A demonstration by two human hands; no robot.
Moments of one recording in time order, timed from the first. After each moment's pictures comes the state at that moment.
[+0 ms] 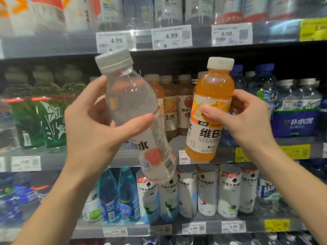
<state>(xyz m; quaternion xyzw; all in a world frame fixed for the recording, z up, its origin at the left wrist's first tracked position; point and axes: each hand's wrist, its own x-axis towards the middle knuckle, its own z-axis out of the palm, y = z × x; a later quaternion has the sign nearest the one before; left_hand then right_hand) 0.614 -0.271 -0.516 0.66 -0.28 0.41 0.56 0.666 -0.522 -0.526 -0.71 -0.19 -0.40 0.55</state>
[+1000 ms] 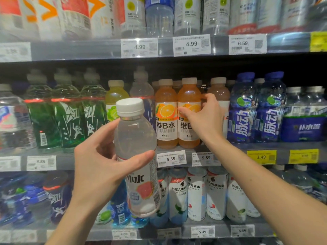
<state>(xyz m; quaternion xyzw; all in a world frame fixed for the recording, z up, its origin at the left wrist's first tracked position) 0.593 -0.234 -0.559 0.69 -0.21 0.37 0.59 0.735 -0.436 -0.529 -0.78 -0.06 -0.41 0.48</state>
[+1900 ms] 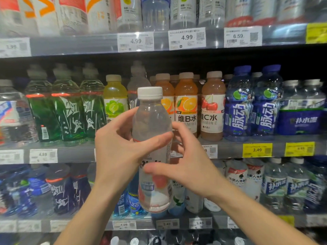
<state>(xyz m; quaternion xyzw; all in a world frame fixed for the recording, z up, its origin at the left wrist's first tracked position) 0.596 -0.267 -0.553 0.69 -0.22 0.35 0.60 0.622 -0.420 -0.580 -0.74 -0.32 -0.13 0.58</state>
